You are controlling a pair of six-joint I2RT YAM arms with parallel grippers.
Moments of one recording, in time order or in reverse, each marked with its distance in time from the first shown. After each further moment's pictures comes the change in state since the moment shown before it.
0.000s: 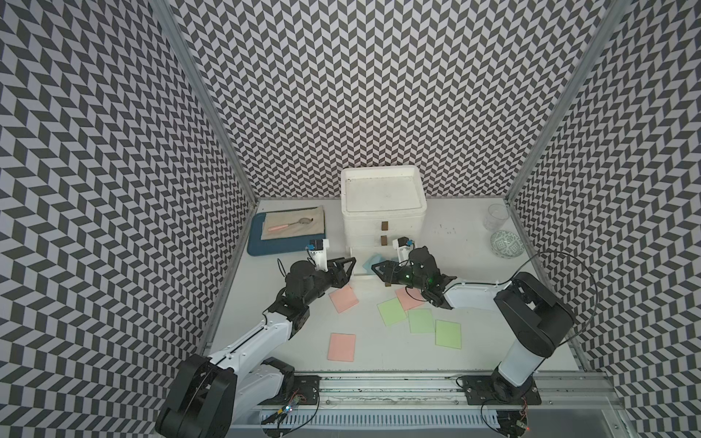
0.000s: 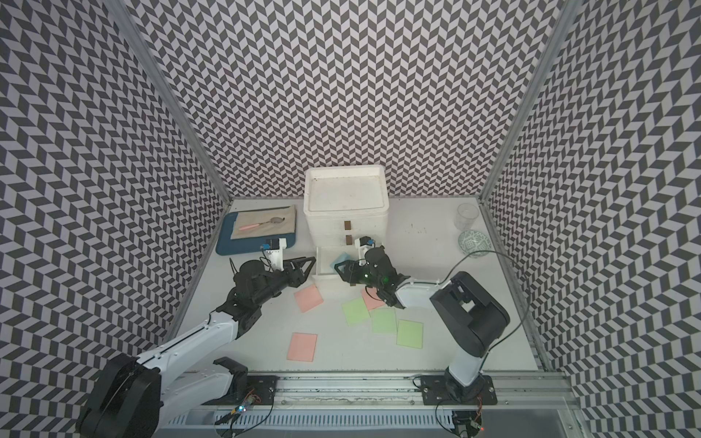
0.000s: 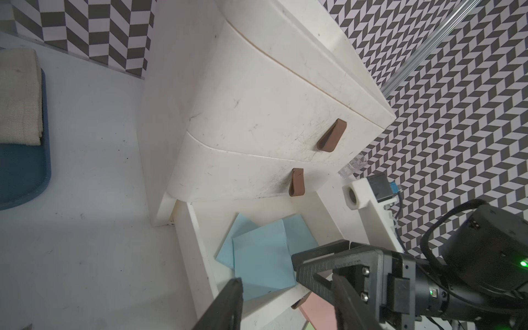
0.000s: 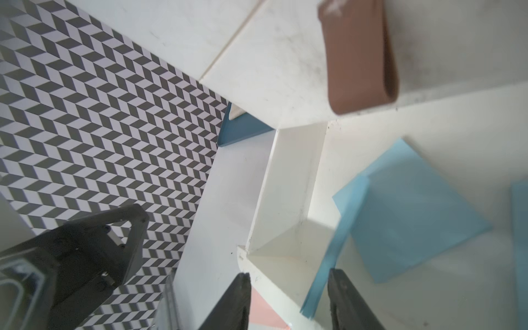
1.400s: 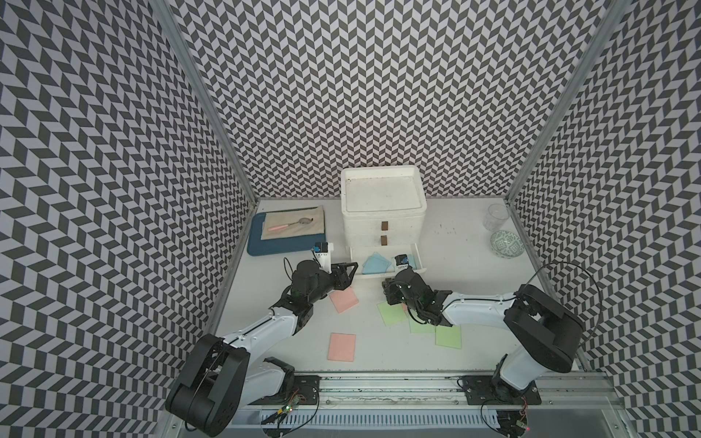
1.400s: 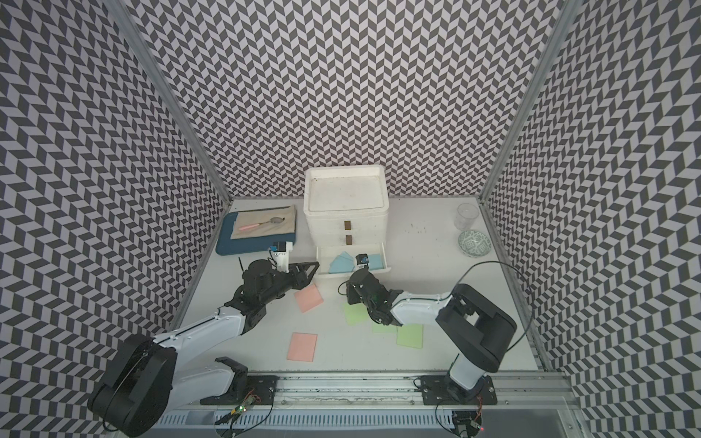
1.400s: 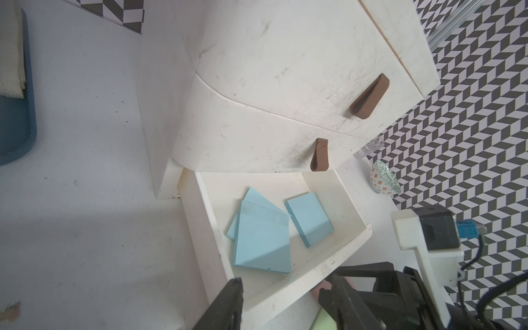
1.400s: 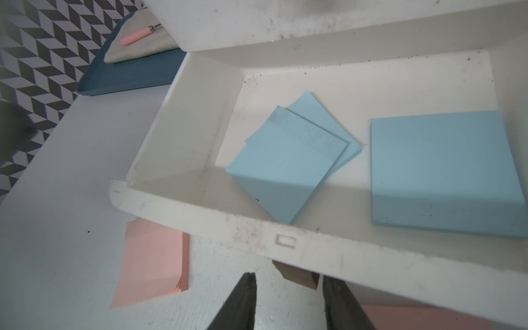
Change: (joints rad) left arm -0.001 0.118 -0.006 0.031 0.021 0.003; right arm 0.190 -0.061 -0.065 -0.251 0.515 -0.200
